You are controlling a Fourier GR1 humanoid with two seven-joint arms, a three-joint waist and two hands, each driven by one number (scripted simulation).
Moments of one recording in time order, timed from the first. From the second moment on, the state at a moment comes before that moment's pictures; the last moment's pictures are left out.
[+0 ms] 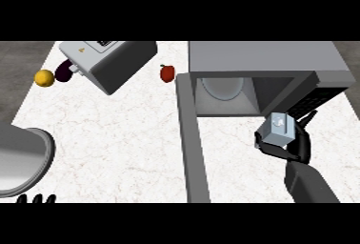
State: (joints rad) left arm 0.80 0.09 -0.19 -2.11 0.26 -0.15 -0.52; right arm -0.48 -0.17 -0.44 -0.34 0.02 -0.10 -1.04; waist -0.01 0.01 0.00
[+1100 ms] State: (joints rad) left arm 0.89 0.08 -0.22 -2.16 0.26 -0.15 -0.55; right arm -0.09 -0.03 -0.14 -1.14 -0.02 0.07 -0.74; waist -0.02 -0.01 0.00
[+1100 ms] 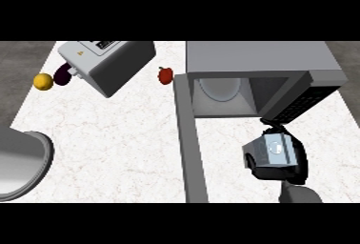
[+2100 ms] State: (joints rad) left arm 0.88 0.12 -0.14 -2.10 0.31 -0.20 -0.58; right arm -0.30 0.00 0.12 -1.20 -0.01 -0.31 -0.46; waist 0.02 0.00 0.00
